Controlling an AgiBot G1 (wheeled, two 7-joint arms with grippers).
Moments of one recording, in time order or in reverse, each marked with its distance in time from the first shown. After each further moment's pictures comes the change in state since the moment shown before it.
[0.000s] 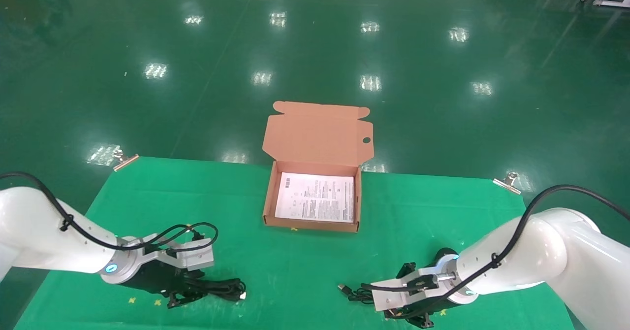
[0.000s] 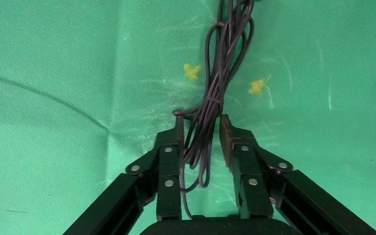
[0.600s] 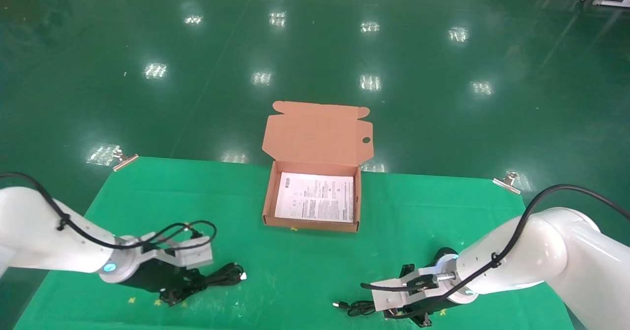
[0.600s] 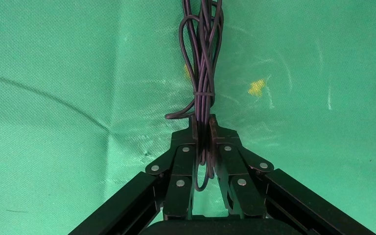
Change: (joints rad) left arm -0.006 -0.017 -0.005 -0.021 0.002 -0.010 0.002; right arm 0.016 0.020 0.008 0.019 0.003 -0.009 0.018
